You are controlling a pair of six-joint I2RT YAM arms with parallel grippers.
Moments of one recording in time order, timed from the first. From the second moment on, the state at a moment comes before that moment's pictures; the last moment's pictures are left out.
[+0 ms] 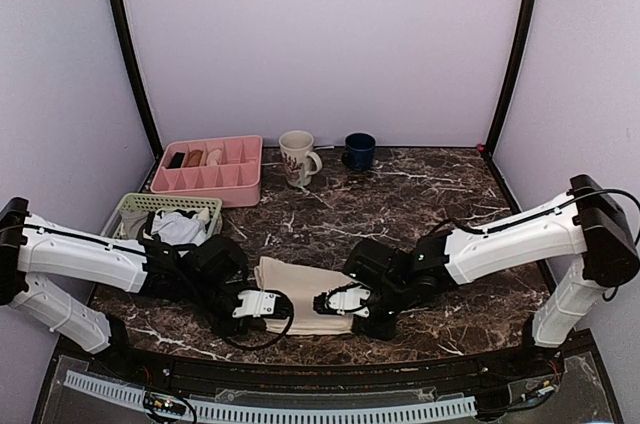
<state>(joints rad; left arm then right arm) -1.04 1.33 0.60 -0.34 0.23 0.56 1.22 1.65 0.95 -0.50 -0.12 -0.23</state>
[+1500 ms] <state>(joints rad) -0.76 1.64 0.94 -0.35 0.20 0.55 0.96 1.90 1.29 -0.74 -0.15 -0.17</state>
